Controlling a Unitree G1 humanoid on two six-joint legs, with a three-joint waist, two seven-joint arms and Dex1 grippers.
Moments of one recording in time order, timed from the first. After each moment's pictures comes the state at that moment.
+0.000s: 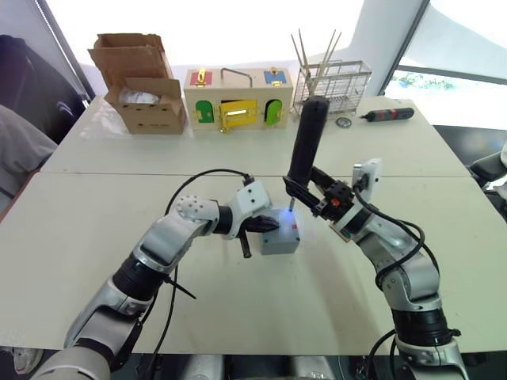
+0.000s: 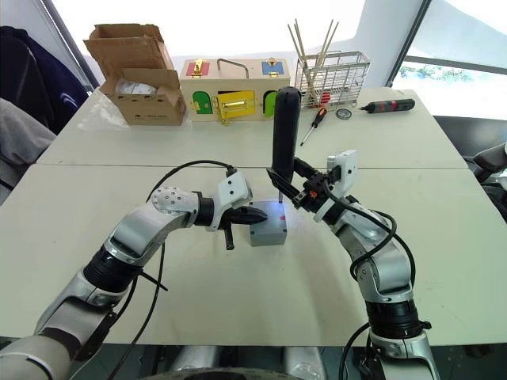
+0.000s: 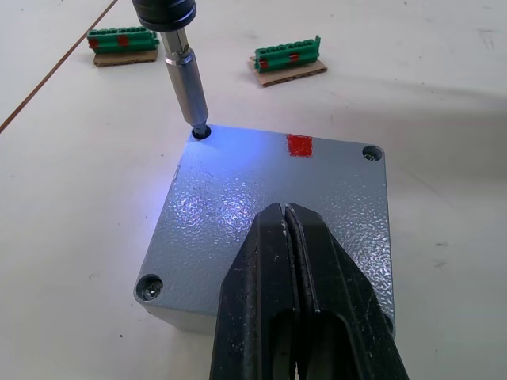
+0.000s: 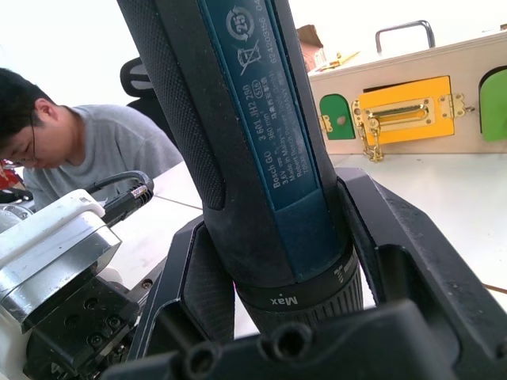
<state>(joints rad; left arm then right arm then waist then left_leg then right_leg) -0.60 0.43 -0.43 -0.14 -0.21 0.72 -0.89 -0.25 -0.34 0.00 -0.29 0.41 0.34 0.58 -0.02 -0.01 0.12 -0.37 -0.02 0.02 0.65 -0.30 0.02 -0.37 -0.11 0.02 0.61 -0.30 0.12</state>
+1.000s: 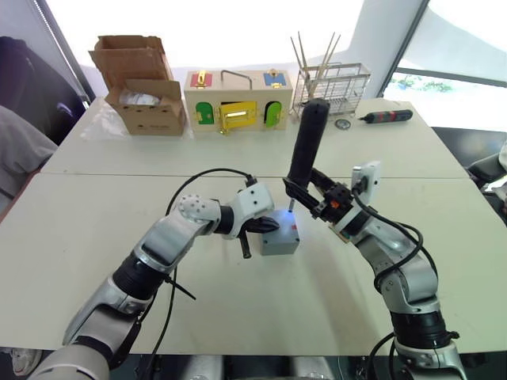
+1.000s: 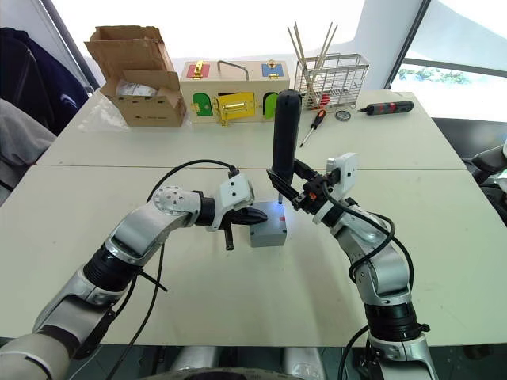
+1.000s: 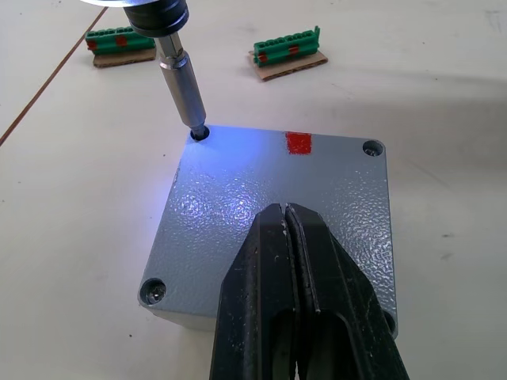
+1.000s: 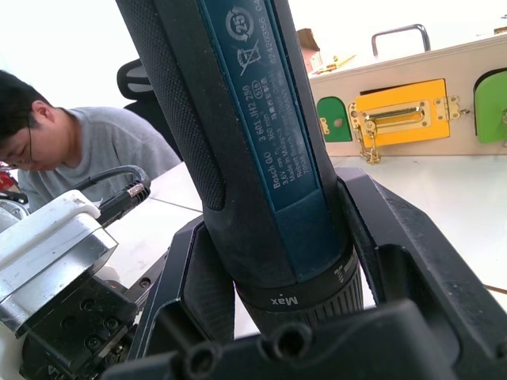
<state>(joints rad) -0.62 0.44 -0.46 -0.15 -0.18 0.72 -0.89 -0.23 -0.33 0.00 -0.29 0.41 0.32 0.57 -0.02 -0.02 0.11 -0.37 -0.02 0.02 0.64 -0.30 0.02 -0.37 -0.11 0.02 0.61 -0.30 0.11</state>
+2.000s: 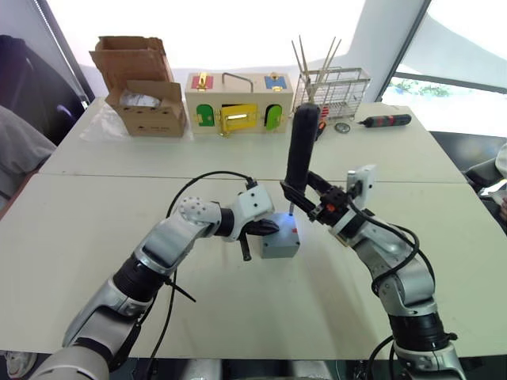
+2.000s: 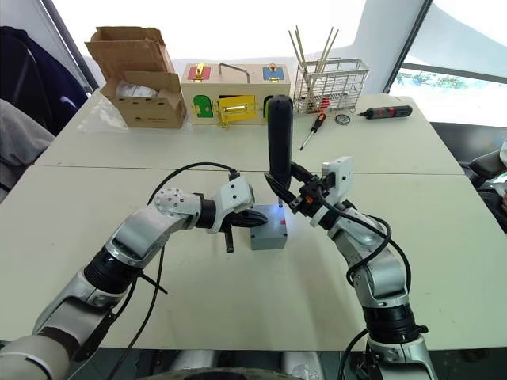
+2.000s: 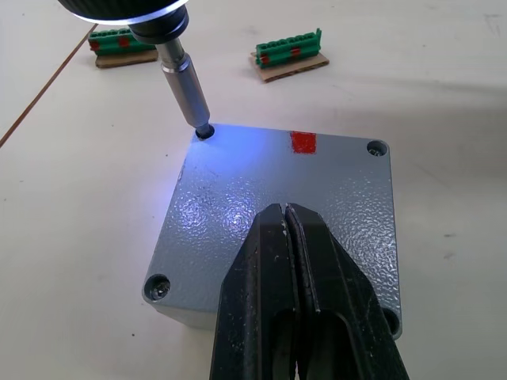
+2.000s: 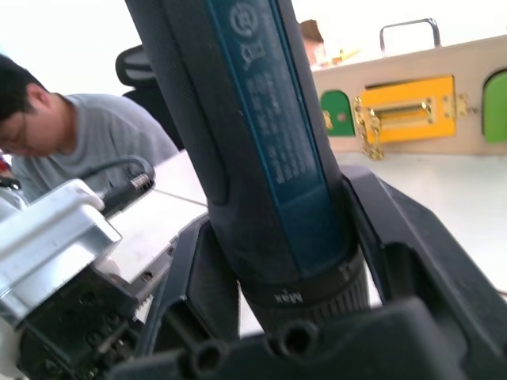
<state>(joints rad) -0.61 0.44 -0.46 -0.15 -0.18 0.72 -0.88 -0.22 -0.33 0.03 -0.28 0.37 0.29 0.56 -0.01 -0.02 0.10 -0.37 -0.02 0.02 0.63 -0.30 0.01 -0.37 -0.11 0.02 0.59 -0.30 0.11</state>
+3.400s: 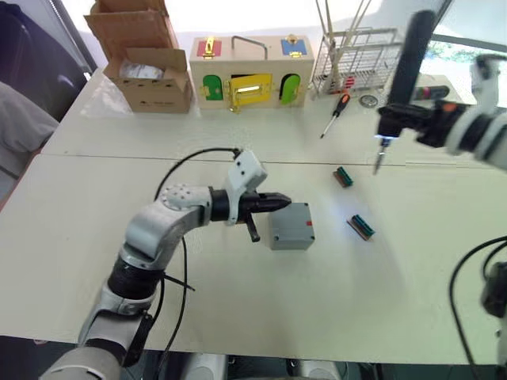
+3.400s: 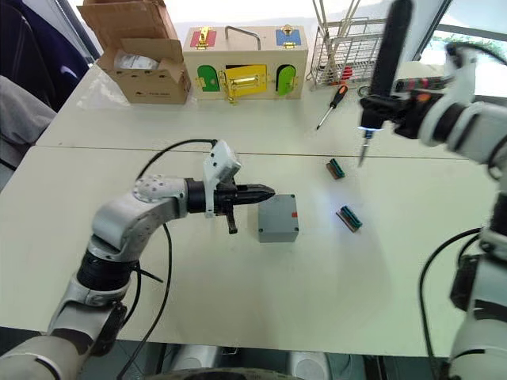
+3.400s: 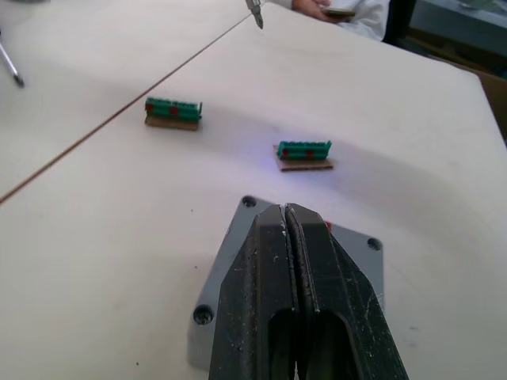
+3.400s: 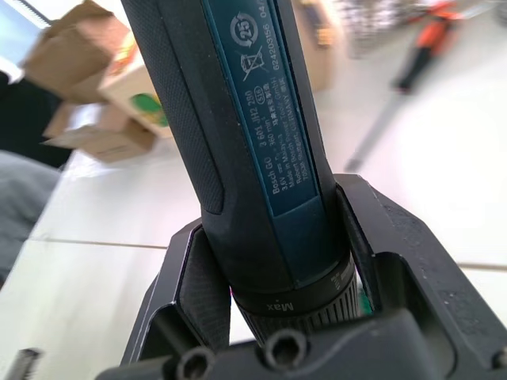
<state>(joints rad) -0.62 0.40 -0.22 -0.38 -0.44 0.90 -0.85 -0.93 -1.04 -0.24 0.22 0.88 1.29 0.44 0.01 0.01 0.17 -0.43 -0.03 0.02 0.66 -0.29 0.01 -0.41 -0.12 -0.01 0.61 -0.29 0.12</state>
